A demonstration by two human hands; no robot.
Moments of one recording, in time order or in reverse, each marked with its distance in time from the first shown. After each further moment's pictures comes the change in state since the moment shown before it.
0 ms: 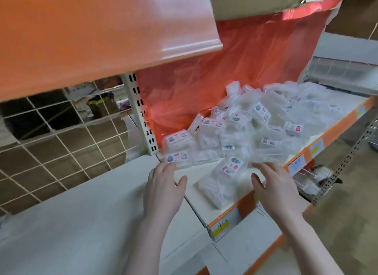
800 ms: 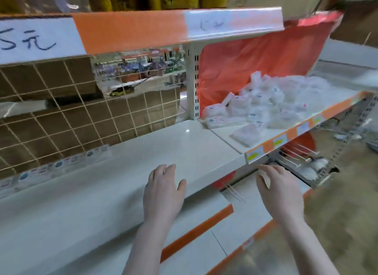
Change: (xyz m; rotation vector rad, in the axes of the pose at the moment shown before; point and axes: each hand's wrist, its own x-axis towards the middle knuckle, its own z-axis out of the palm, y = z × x) left_hand -0.212 -0.121 -0.118 0.068 0.014 -0.050; right_hand -0.198 -0.146 -0.071 -0.054 0.046 -0.031
